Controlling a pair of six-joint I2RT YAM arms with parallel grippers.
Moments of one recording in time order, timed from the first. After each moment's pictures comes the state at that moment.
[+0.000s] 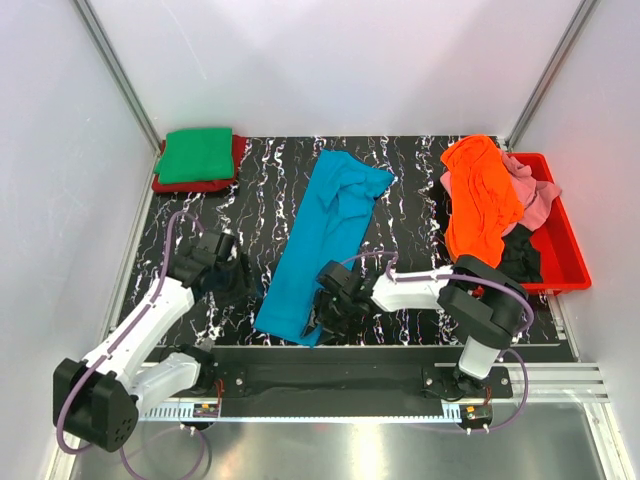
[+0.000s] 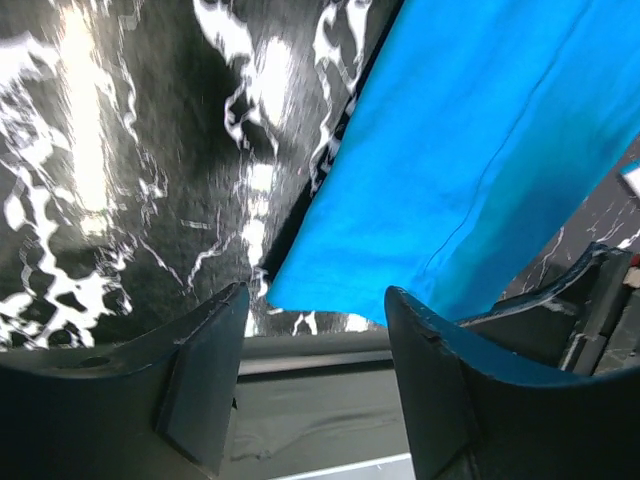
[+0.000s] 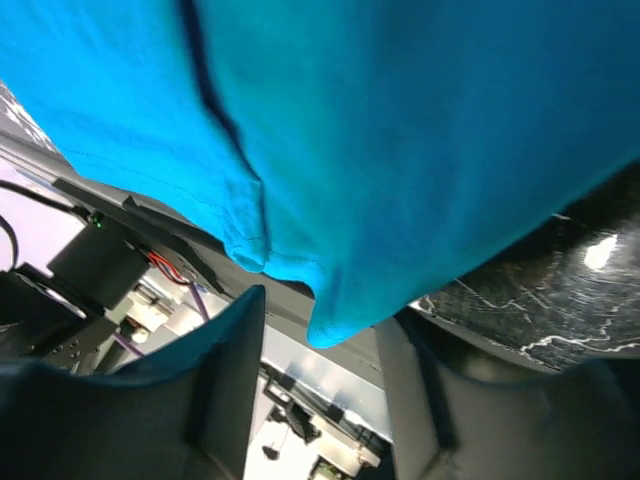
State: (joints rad) left arm -0.36 1.00 0.75 -0.86 0.07 -0.63; right arm 1.03 1.75 0.86 -0.16 -0.36 1.33
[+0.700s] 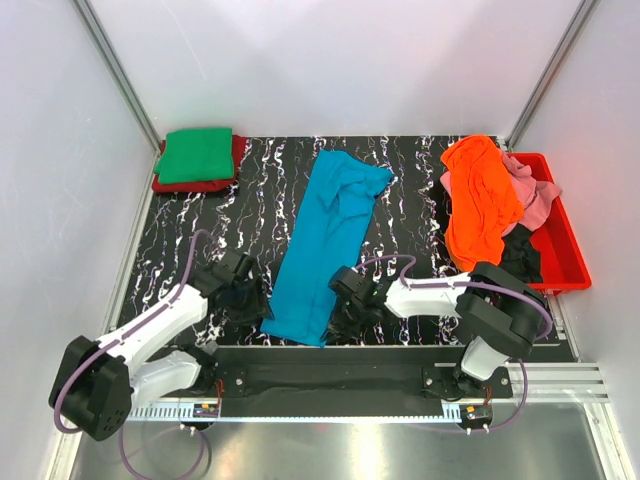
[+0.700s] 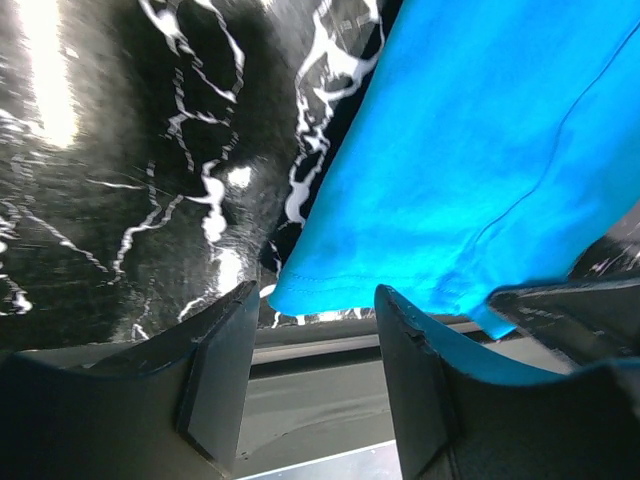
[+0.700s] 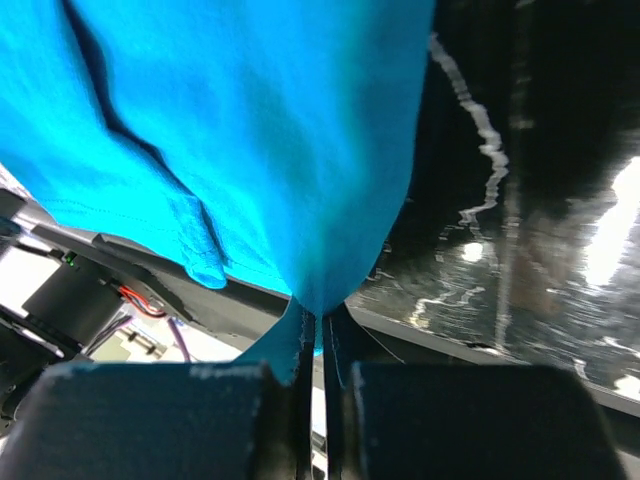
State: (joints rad) left arm -0.49 1.04 0.56 -0.73 0.13 -0.79; right arm 1.03 1.64 0.75 -0.18 -0.25 1.39
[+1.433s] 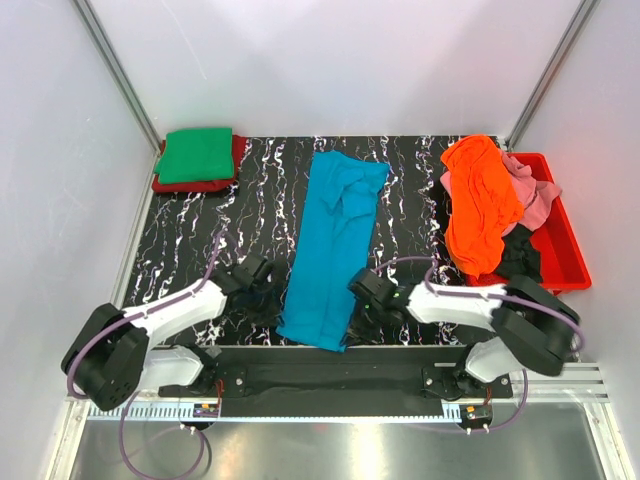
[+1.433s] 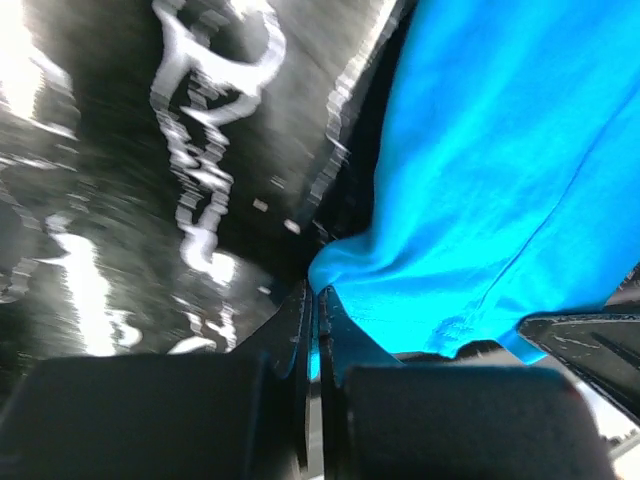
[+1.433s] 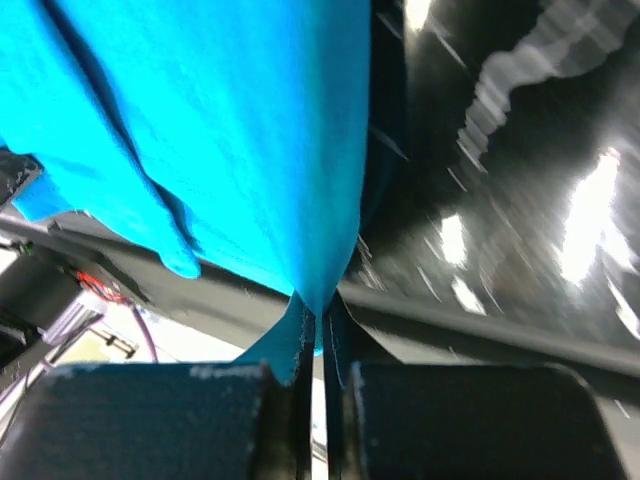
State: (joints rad) left arm -0.62 1.22 0.53 -0.52 0.16 -0.88; right arm 0.98 1.49 0.65 -0.30 -0.25 1.33
